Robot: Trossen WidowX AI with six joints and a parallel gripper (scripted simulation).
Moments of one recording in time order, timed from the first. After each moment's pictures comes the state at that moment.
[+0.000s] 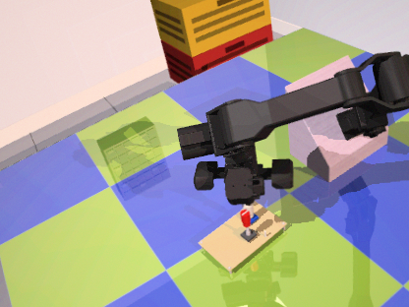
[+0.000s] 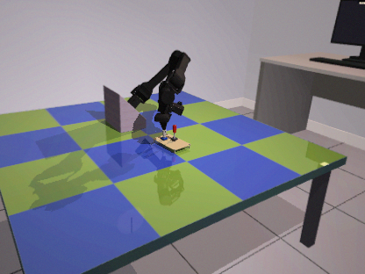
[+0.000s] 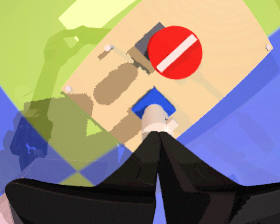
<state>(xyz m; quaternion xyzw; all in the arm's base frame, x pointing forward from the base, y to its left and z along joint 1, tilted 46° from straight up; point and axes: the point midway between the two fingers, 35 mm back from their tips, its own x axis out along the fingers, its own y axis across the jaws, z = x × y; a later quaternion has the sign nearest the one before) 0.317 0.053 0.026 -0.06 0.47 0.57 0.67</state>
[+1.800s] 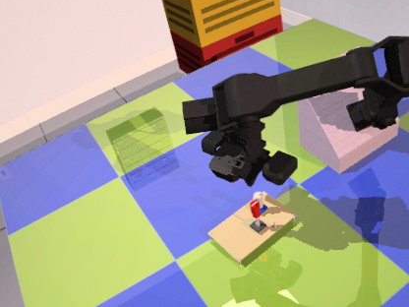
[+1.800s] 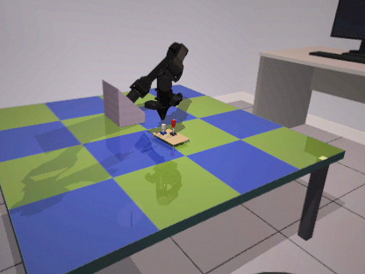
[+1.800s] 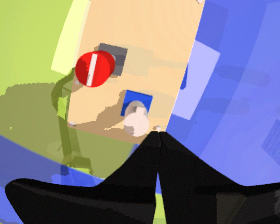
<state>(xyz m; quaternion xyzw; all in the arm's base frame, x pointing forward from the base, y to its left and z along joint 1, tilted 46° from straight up) 0.329 0.028 0.040 0.11 0.59 0.42 0.68</state>
